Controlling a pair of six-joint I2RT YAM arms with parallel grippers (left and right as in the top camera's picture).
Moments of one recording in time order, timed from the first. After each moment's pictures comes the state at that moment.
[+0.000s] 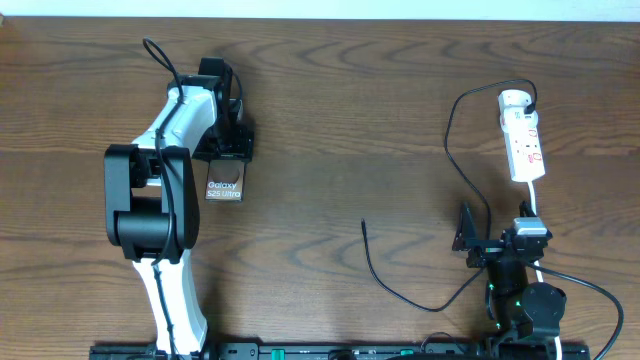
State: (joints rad) left arm -0.07 2.17 1.58 -0.97 0.01 -0.02; right arm -0.04 0.01 0.01 -0.07 -0.08 0.04
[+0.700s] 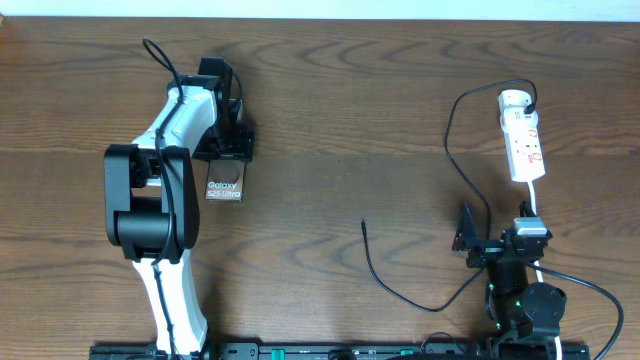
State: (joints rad) left arm -0.07 2.17 1.58 -0.97 0.01 -0.02; right arm -0.04 0.01 0.01 -0.07 -0.08 0.04
